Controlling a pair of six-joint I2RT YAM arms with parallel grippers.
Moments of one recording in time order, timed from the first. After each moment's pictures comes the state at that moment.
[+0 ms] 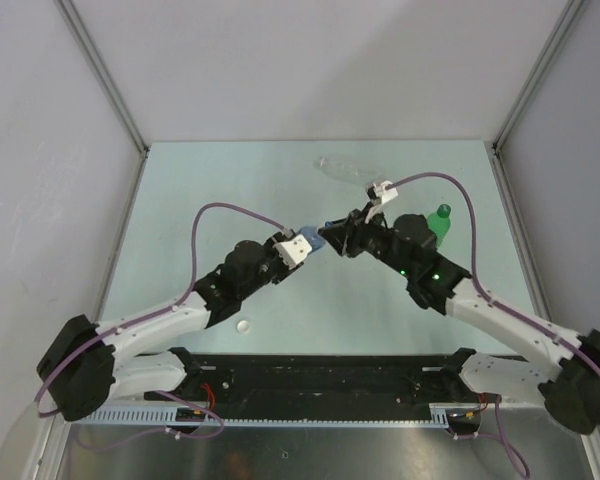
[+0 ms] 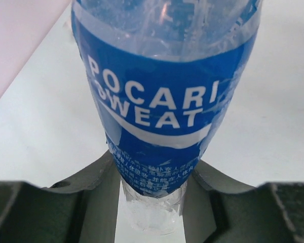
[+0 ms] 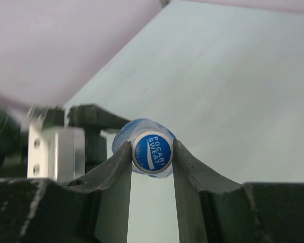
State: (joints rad) left arm -0.80 1.10 0.56 0.22 0.00 0.39; right arm 0.77 1.05 0.81 0.17 -0.14 0.30
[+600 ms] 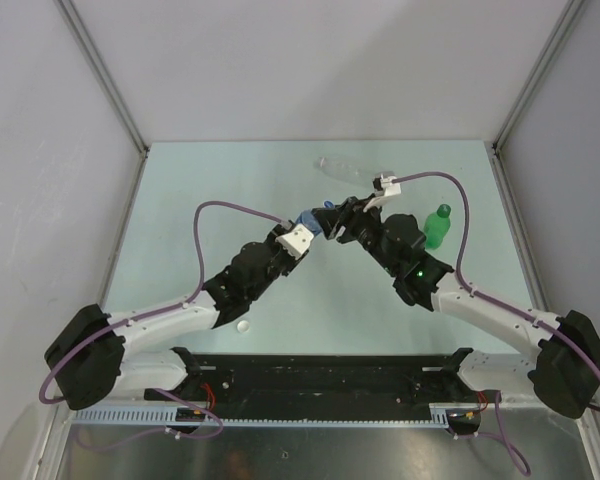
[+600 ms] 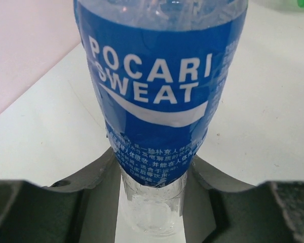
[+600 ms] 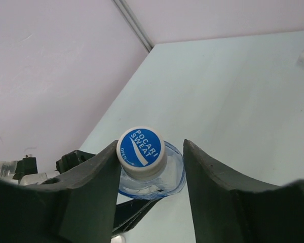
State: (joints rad) left arm -0.86 1.20 0.58 0.41 -0.28 0.30; right arm 0.79 1.19 0.81 0.42 0.14 0.54
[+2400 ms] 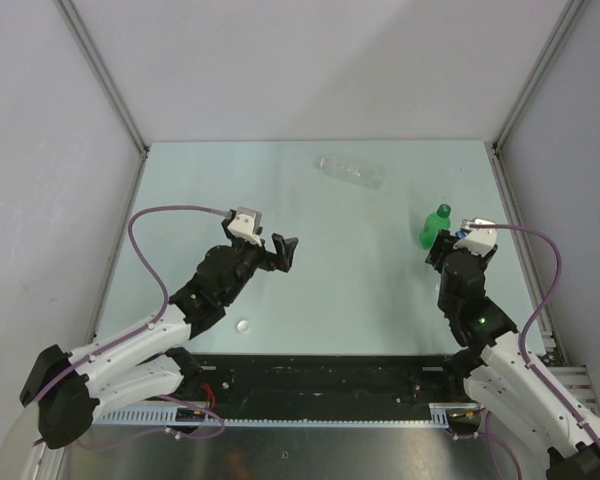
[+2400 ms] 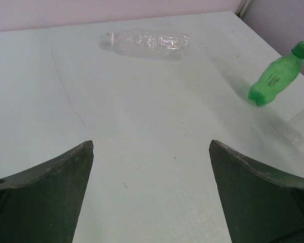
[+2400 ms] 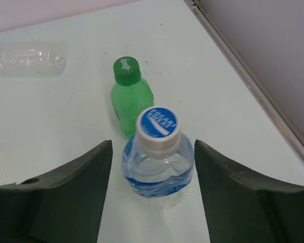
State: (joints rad) left arm -0.76 0.95 0.52 0.34 -0.27 -0.22; right arm 0.47 0.62 0.47 -0.08 0.78 0.21
